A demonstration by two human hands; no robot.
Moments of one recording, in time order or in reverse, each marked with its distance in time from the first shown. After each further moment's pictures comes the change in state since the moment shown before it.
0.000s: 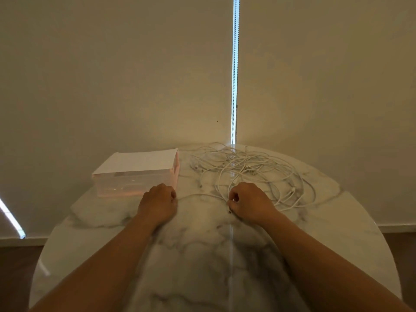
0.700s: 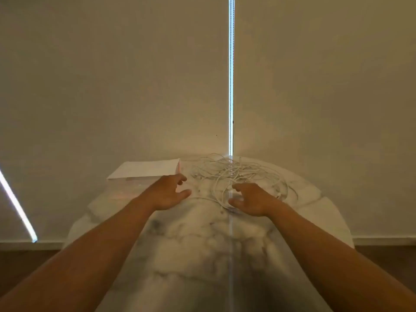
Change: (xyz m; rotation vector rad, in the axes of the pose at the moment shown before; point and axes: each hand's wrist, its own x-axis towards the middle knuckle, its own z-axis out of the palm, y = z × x) left_hand -0.035 0.043 -0.077 -0.189 -0.093 0.191; right_hand -0.034 0.004 -0.061 0.001 -0.148 -0.056
